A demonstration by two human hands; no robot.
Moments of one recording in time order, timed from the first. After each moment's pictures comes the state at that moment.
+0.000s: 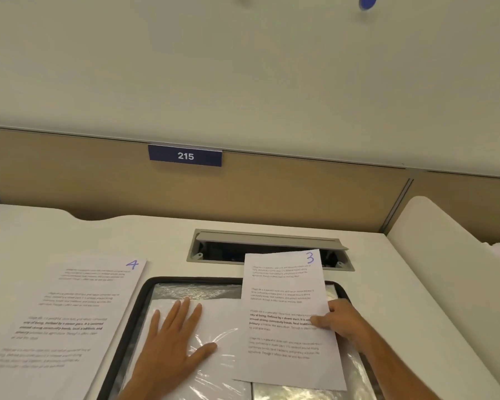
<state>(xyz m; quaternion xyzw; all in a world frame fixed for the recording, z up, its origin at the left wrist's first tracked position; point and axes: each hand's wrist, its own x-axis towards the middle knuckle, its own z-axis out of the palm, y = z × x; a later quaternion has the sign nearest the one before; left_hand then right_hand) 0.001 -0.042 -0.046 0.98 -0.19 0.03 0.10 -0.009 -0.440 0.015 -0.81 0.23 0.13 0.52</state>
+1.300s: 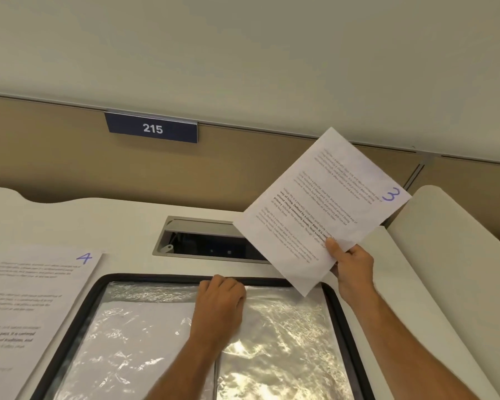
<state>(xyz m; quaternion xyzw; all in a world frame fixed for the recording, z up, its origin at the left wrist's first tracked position) 0.068 -0.216 -0.034 0.91 -0.23 0.24 0.26 0.077 -0.483 0.055 -0.58 0.20 -0.20 0.76</state>
